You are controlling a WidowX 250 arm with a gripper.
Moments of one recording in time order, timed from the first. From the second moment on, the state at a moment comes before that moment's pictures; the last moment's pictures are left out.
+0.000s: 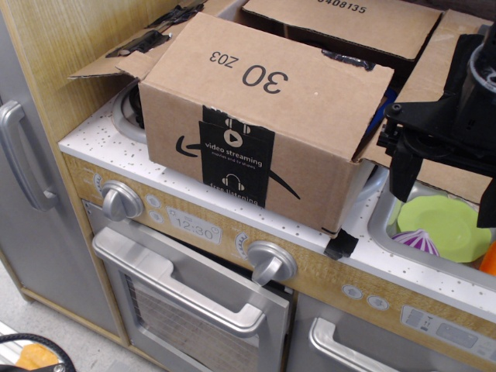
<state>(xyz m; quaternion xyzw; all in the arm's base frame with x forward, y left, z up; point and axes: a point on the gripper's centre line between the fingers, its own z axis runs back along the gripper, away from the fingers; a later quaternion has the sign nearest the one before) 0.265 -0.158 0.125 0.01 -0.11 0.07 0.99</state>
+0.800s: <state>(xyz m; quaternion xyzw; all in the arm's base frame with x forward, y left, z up) 0.269 -0.185 0.074 -0.03 -0.10 0.04 0.99</state>
